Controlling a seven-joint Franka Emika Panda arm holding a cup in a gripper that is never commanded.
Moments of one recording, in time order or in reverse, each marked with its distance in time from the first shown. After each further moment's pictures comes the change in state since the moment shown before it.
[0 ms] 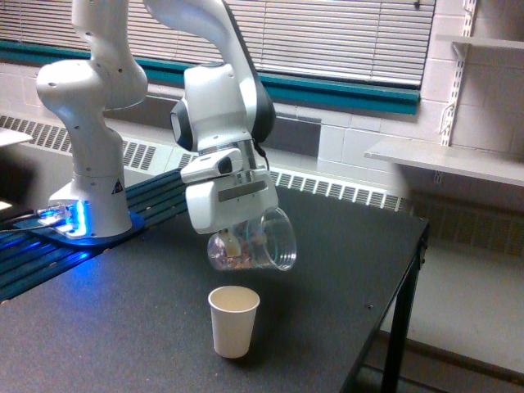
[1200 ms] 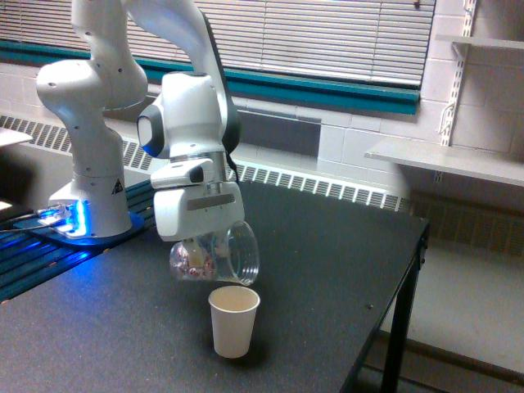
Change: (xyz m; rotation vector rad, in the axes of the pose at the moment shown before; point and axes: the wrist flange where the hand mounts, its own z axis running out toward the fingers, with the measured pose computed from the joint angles) arm -0.010 0.043 0.007 -0.096 -0.016 -0.093
